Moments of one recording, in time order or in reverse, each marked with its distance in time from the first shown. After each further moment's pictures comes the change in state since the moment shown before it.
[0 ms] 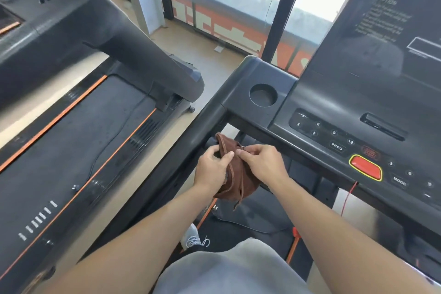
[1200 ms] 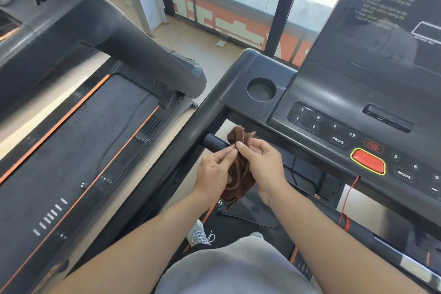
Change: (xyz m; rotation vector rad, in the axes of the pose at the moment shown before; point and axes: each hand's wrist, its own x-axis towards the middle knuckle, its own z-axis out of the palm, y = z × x) left_hand -0.036 0.016 0.005 -0.142 -0.094 0.130; right_hand -0.039 -0.013 0.004 0.783 0.008 0.140
